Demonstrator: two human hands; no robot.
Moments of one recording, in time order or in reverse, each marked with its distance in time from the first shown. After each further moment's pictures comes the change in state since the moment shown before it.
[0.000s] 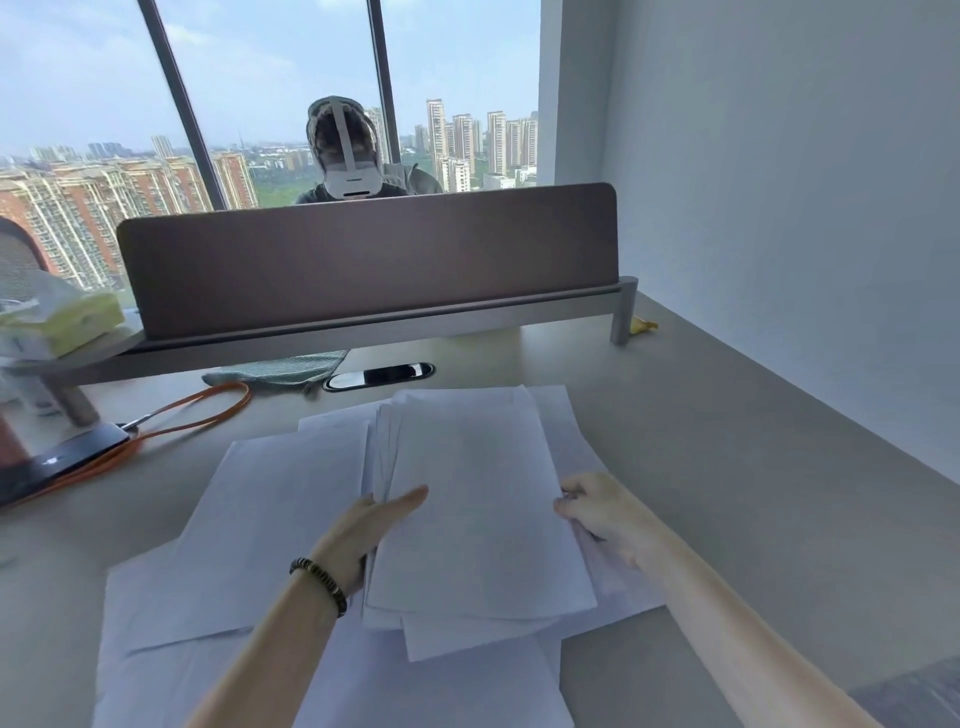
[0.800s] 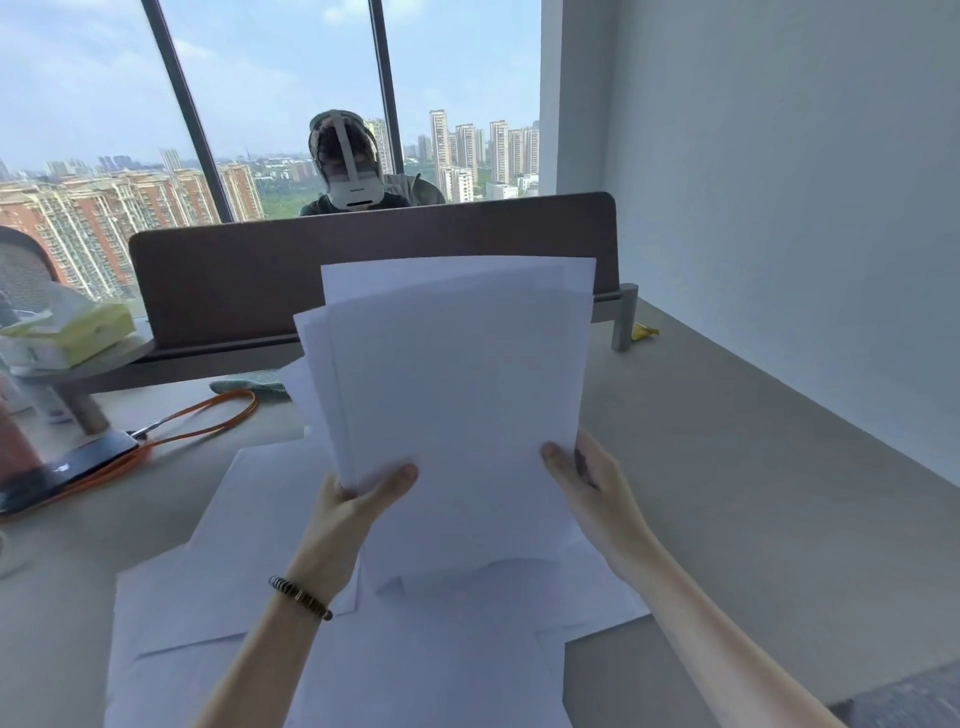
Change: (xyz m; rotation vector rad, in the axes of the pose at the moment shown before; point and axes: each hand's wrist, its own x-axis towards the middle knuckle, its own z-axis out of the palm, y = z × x) left_hand -0.056 0.031 0.008 -0.123 -0.042 0.609; right_hand -0.038 -0.024 0.014 0.223 0.209 -0.513
